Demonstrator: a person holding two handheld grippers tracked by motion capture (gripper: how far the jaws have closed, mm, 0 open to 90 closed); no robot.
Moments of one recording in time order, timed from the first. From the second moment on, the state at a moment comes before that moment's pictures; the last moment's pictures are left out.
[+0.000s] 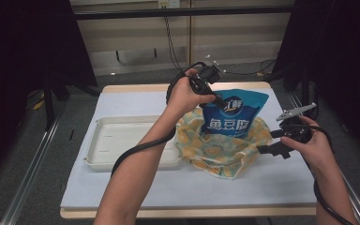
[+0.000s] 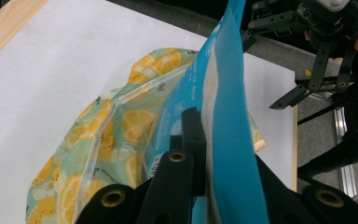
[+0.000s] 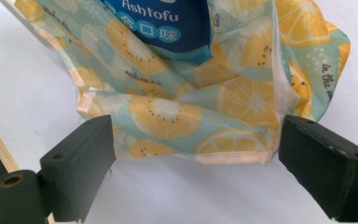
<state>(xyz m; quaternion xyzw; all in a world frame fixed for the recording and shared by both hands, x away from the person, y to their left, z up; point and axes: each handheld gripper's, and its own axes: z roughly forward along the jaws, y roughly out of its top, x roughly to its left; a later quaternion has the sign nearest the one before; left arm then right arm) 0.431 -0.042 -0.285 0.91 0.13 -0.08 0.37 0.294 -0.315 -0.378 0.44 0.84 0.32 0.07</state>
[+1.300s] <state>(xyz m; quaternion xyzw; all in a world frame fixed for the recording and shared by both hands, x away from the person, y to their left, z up) 0.434 -0.030 -0.175 0.90 0.14 -0.07 0.41 0.292 -0.314 -0.377 0.44 0.84 0.32 0.07</state>
